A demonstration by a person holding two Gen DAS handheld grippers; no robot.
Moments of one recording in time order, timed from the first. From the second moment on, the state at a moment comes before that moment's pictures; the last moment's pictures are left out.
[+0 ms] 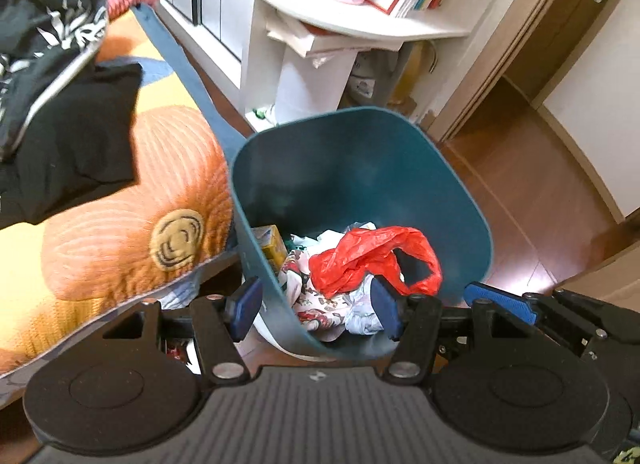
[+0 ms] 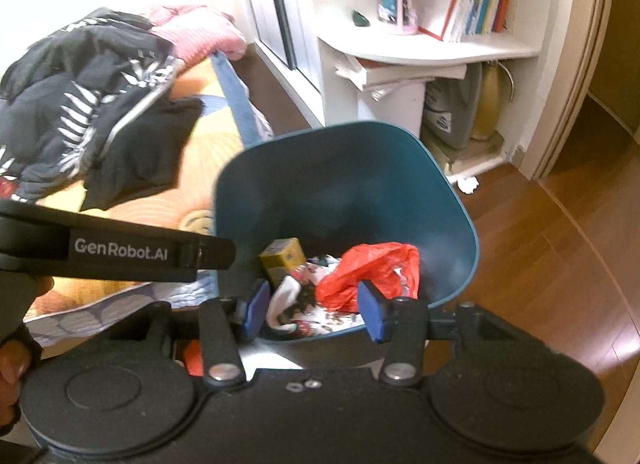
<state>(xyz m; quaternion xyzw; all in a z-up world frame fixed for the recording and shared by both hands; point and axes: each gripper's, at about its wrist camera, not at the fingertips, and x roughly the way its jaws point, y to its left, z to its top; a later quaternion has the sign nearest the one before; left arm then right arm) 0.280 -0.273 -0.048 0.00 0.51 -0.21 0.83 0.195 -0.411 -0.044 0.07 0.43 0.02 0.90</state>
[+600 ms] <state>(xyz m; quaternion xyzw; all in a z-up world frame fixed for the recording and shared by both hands) 0.193 -0.162 0.024 -0.03 0.46 -0.19 0.87 0.135 -0.334 0.013 0.04 0.39 0.09 0.92</state>
